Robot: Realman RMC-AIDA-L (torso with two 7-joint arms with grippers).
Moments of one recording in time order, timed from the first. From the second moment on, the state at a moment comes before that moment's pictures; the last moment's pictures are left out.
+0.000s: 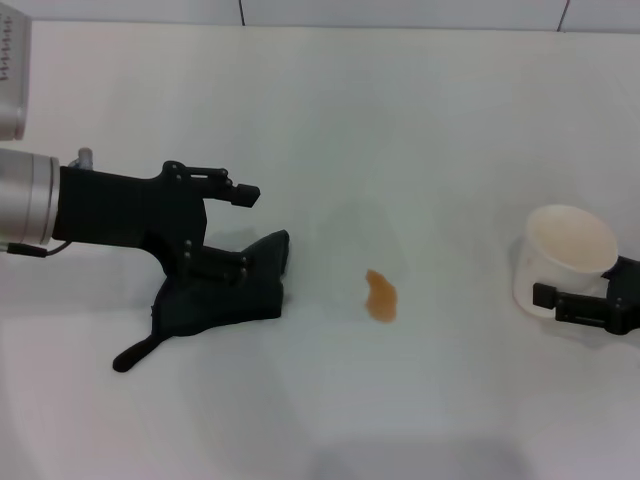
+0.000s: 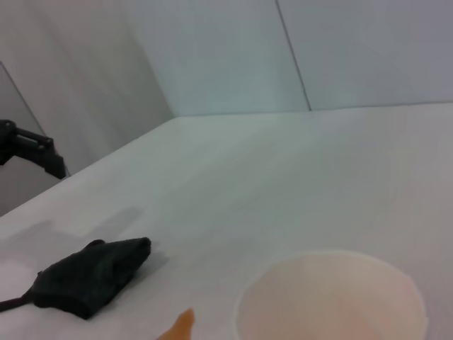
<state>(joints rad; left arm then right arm) -0.59 -2.05 0.89 0.90 2.10 1.66 -1.42 0.23 2.01 -0.96 -0.65 -1.67 -1.34 1.39</state>
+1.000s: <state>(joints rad) -0.59 -2.06 0.90 0.91 2.11 1.66 -1.43 0.22 2.00 -0.96 -0.67 -1.71 -1.37 1.41</state>
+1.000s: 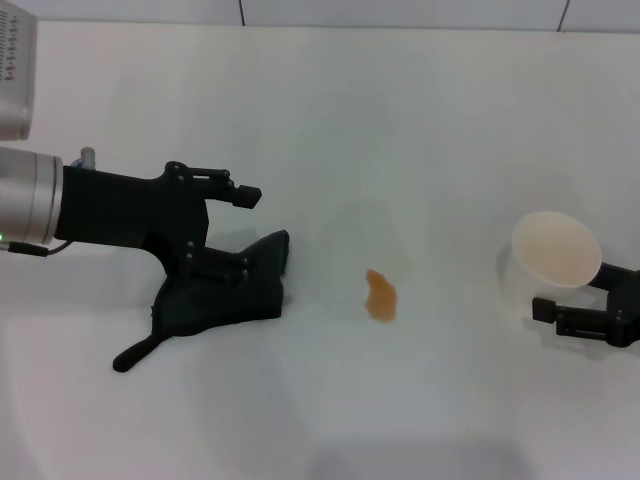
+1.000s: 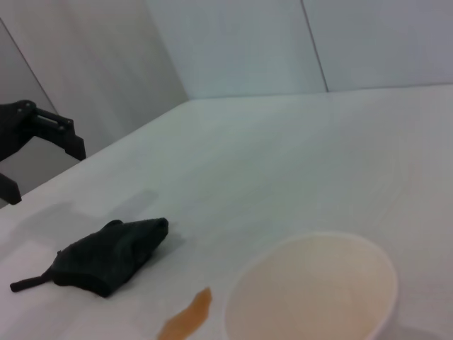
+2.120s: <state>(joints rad) -0.59 -2.05 0.90 0.91 2.11 1.65 -1.43 0.10 2.00 -0.96 -0.88 -1.72 -1.55 1.50</state>
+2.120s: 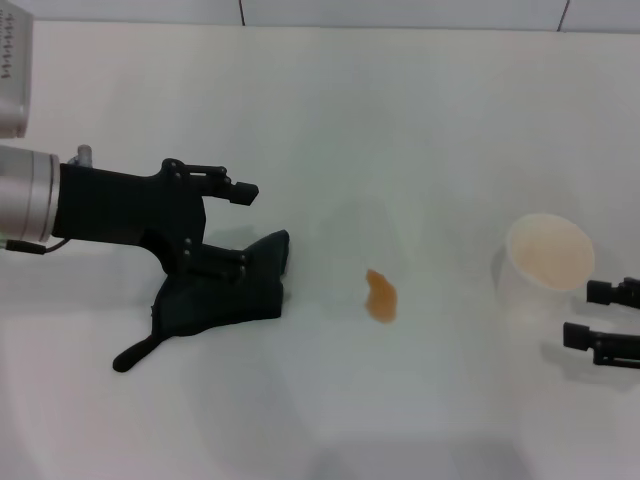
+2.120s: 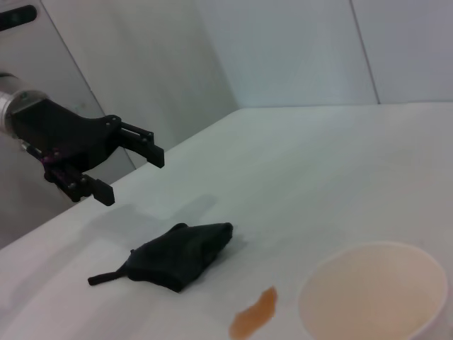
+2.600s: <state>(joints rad) -0.59 -2.06 0.90 0.91 2.10 1.64 -1.43 0.08 2.01 -0.87 -1.05 -1.72 -1.56 1.55</state>
